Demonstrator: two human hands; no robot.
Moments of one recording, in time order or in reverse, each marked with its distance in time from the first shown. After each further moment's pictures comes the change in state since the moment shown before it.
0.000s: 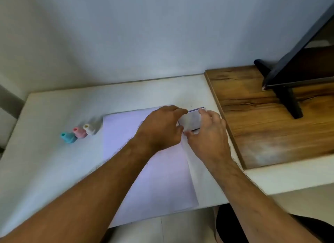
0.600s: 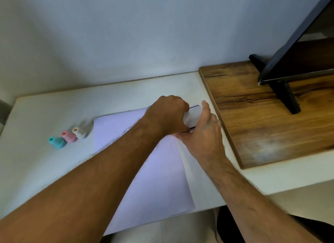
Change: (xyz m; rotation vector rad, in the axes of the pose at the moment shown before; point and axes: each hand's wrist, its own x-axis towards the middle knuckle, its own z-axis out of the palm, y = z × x) left_hand 0.049 0.016 -0.003 0.270 -0.129 0.084; right_hand 0.008 0.007 0.012 0.142 0.027 0.072
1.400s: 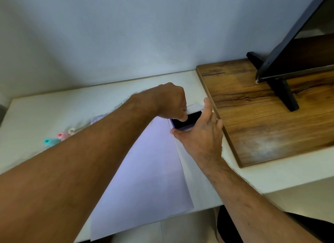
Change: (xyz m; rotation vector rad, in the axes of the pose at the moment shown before) left_hand 0.019 -0.004 -0.042 -0.059 -0.289 0.002; right_hand -0.001 0.001 0.004 -0.021 0.104 0.037
